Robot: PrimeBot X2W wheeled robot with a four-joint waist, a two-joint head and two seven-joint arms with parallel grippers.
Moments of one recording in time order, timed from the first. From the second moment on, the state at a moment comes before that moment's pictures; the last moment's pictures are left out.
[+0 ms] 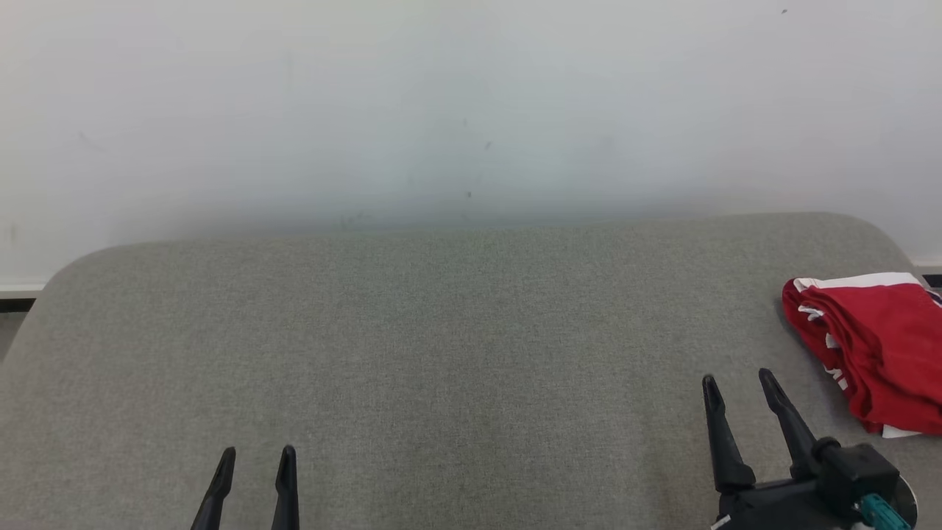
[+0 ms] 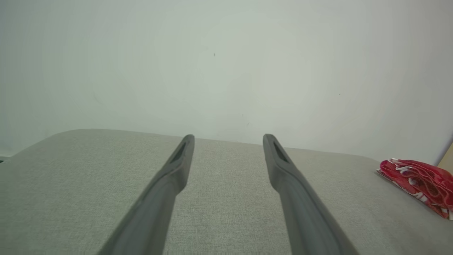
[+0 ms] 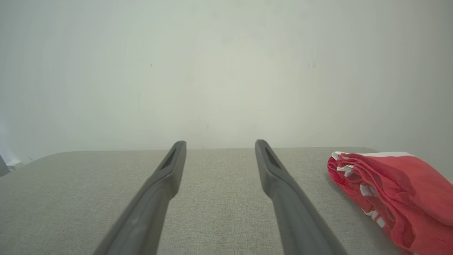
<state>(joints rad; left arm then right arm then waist) 0.08 0.05 -0.06 -0.12 -0.20 0.01 -0.26 -0.07 -0.18 0.20 0.11 0.18 0.13 -0.26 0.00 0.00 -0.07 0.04</state>
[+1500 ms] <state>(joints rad) 0.18 0.05 -0.08 0.05 -0.25 -0.01 -0.24 0.15 -0.14 0.21 0.11 0.26 0.13 -0.23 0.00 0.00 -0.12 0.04</state>
